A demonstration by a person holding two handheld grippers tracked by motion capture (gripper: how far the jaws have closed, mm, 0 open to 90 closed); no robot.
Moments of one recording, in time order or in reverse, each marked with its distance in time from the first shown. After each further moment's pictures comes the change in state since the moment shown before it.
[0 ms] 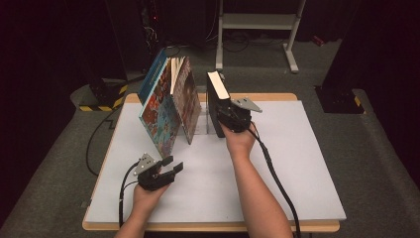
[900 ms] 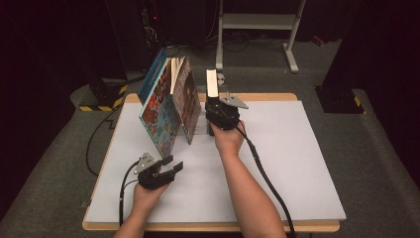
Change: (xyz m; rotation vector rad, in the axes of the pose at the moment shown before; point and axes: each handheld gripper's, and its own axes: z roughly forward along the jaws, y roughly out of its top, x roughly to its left) left arm 0.003 0.001 0.002 0.006 0.003 -0.005; right arm 0.030 0.005 0.023 0.033 -0.019 0.012
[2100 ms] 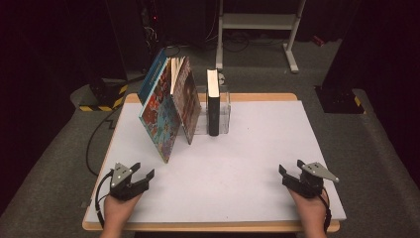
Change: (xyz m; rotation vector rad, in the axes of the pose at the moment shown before) left arm 0.032 -0.019 -0.075 0.102 0.296 0.079; right arm -0.160 -0.138 -0.211 0.131 -0.144 -0.056
